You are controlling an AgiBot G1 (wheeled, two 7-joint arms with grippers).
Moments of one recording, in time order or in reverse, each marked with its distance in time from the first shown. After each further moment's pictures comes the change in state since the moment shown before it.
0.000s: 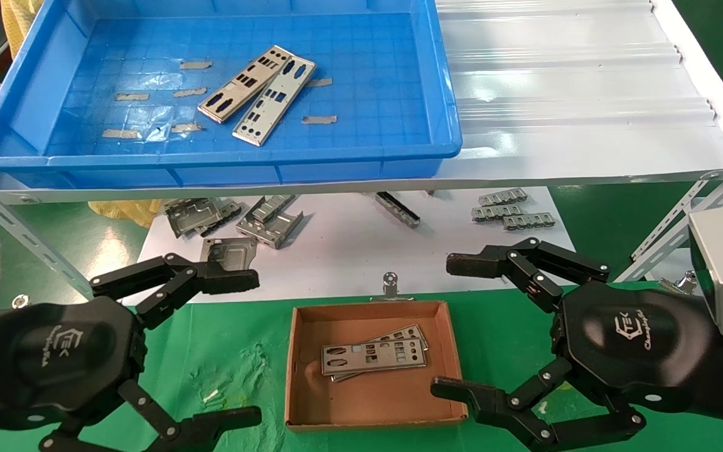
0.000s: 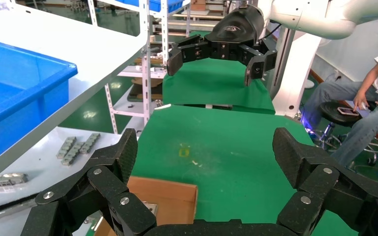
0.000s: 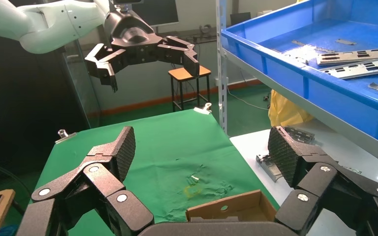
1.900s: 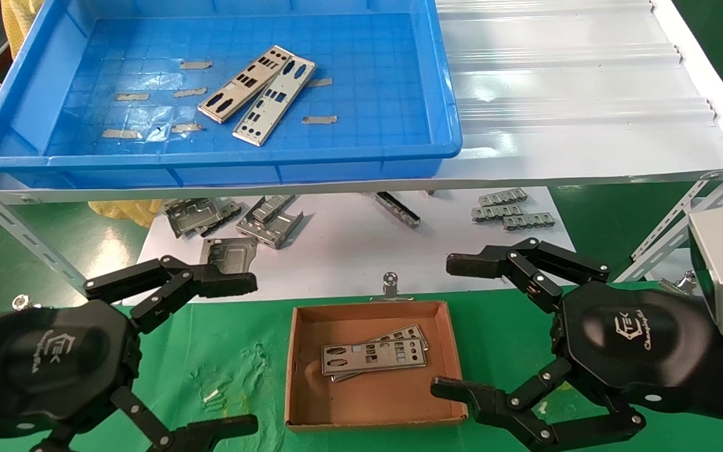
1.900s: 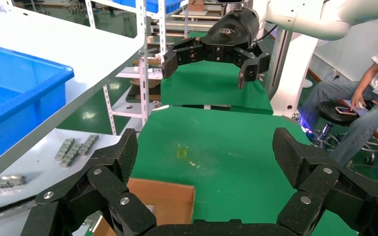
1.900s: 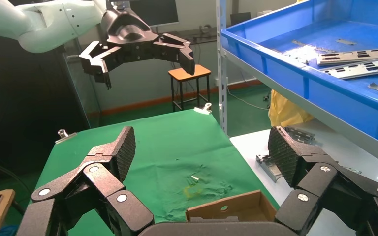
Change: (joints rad) left arm 0.011 -0.015 -0.011 -0.025 -0.011 -0.001 -0.009; right arm 0.000 0.000 0.000 0.000 0.000 0.000 0.000
